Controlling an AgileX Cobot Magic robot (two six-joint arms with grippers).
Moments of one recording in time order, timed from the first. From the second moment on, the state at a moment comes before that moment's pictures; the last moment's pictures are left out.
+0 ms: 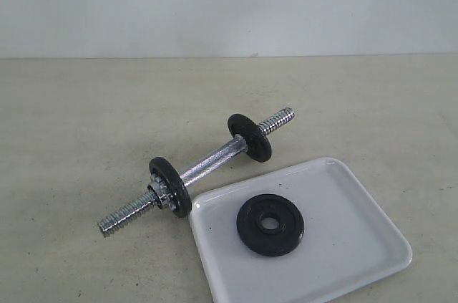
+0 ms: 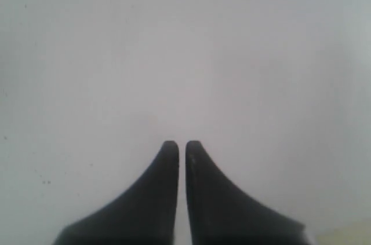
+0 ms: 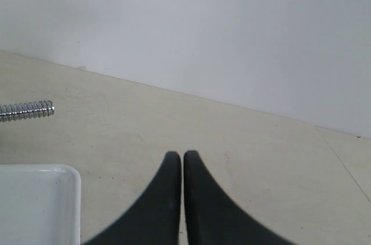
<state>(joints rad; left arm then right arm) 0.15 0.34 -0.75 1.71 -0.55 -2.00 0.03 0.01 0.00 0.06 0.15 -0.31</state>
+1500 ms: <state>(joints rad) 0.15 0.91 -0.36 1.75 -0.54 -1.66 0.03 0.01 0.00 0.06 0.15 -0.31</state>
